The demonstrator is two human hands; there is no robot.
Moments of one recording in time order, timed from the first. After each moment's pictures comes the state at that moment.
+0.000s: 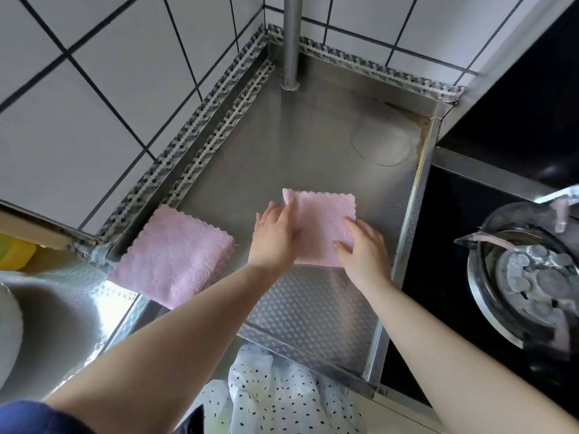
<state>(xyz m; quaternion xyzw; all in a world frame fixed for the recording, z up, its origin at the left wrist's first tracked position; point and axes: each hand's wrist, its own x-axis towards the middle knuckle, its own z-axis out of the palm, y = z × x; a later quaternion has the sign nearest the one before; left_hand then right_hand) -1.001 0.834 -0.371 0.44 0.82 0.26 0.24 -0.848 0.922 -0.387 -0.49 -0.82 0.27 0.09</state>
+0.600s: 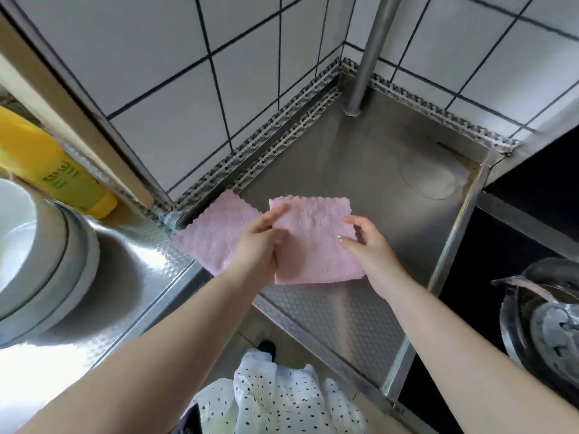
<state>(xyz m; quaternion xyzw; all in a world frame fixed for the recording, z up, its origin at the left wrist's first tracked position) -1.030 0.750 -0.326 -0.04 0.58 0.69 0.44 -0.899 0.893 -0.336 -0.41 -0.67 0.61 0.12</state>
